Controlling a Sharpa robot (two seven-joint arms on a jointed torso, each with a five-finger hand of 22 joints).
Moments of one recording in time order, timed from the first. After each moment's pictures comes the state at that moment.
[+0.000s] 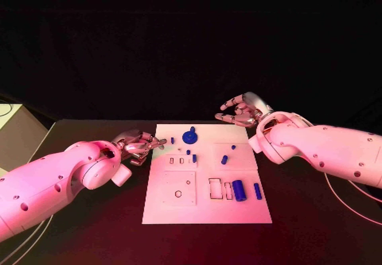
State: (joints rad) left arm 1.03 -0.81 0.28 1.43 -0.69 -0.04 -0.19; left_hand 1.17 -0.11 0.41 0.29 0.05 0.75 0.12 0.69 0.54 1.41 0.05 1.48 1.31 1.47 -0.01 1.57 1.31 0.07 1.43 0.08 1.46 1.26; right arm 1.38 -0.80 -0.13 1.46 -0.84 -0.63 -0.09; right_hand 1.35 -0.15 0.08 0.29 0.26 0.91 0.16 0.13 0.38 1.47 0.08 1.52 1.31 1.47 0.00 1.52 1.31 0.01 1.47 0.09 1.55 1.31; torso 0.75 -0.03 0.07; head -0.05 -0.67
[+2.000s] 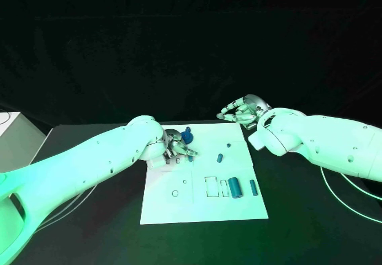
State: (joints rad) left arm 1.24 -0.39 0.08 1.07 -0.96 0.24 -0.52; left_hand 1.06 -0.13 0.45 0.29 0.05 0.75 0.11 0.73 0.69 1.40 0.04 1.46 1.30 1.47 -0.03 1.57 1.31 0.07 1.44 0.07 1.46 1.28; right arm 1.39 -0.75 -0.13 1.36 -0.66 -0.48 -0.08; right_hand 1.35 -0.15 0.08 0.29 0.31 0.90 0.16 0.13 0.38 1.47 0.08 1.52 1.31 1.47 0.00 1.52 1.31 0.01 1.47 0.09 1.54 1.31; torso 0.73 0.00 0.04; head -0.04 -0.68
